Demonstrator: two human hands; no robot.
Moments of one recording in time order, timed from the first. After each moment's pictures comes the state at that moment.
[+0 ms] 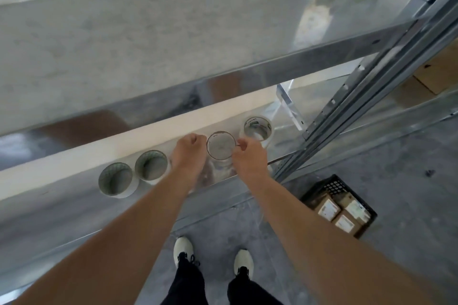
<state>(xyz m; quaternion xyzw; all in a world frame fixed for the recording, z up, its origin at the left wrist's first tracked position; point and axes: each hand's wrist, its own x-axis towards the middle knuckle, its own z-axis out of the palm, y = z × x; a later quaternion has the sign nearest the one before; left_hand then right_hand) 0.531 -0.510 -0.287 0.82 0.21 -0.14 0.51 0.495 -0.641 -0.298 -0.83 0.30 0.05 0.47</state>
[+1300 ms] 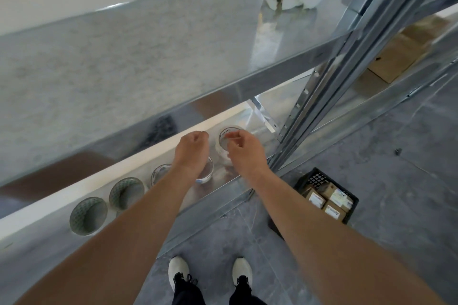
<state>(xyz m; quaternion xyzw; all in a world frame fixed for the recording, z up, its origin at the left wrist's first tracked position) 0.558 -0.568 -0.257 0.84 0.09 -0.19 0.50 0.509 -0.692 -0.275 -0.79 0.30 0.00 0.53</state>
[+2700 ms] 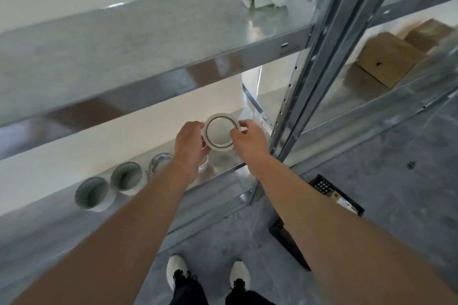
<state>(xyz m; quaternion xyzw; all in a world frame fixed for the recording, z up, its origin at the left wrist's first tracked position) 0.519 -0.593 -0.241 0.64 0.23 -0.18 0.71 0.487 -0.724 -0.254 -0.76 0.32 0.03 0.56</state>
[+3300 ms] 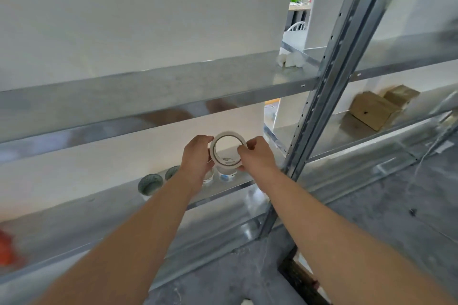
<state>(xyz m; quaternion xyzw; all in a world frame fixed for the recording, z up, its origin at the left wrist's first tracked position) 0.419 -0.466 -0.143 0.62 0.16 -0.14 0.76 0.392 -0.609 -0.152 -0.76 0.26 -0.04 0.59</state>
